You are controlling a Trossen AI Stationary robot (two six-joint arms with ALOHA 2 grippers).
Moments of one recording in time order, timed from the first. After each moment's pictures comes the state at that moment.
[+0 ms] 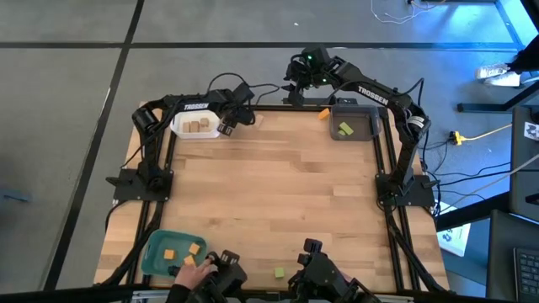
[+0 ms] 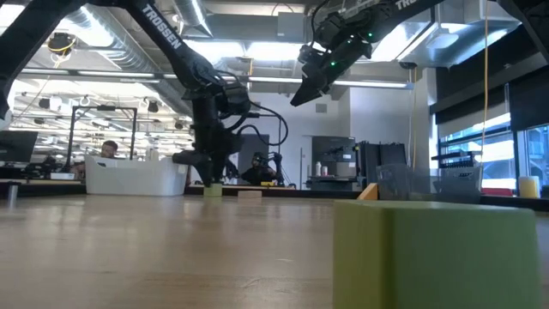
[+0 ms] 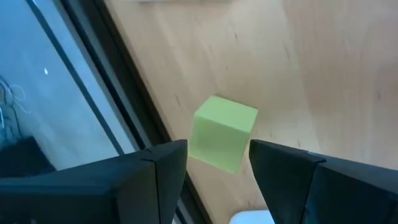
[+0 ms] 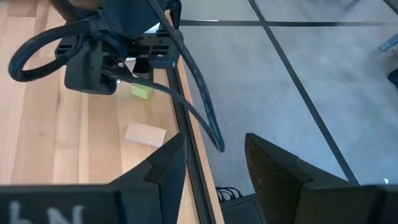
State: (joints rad) left arm 0.72 1.93 1.28 -0.50 -0.27 1.16; right arm -0.72 1.87 1.72 -0.51 -0.24 -0.45
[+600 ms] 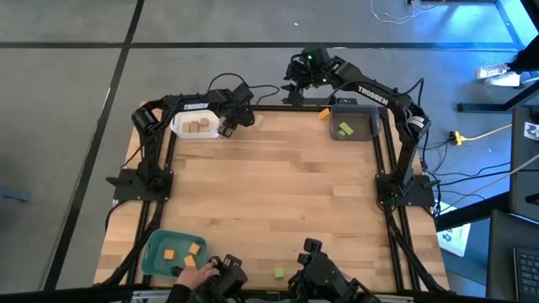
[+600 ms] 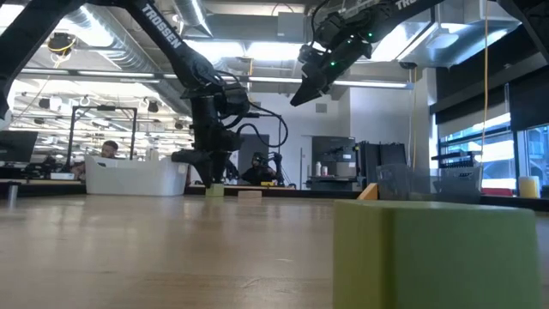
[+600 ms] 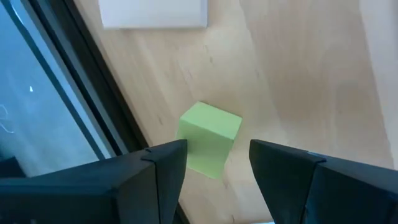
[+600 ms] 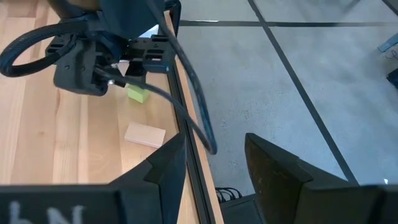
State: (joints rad) left arm 0.72 1.93 1.28 -0.54 -0.17 1.16; right arm -0.72 1.87 1.72 -0.51 -0.24 -0.45
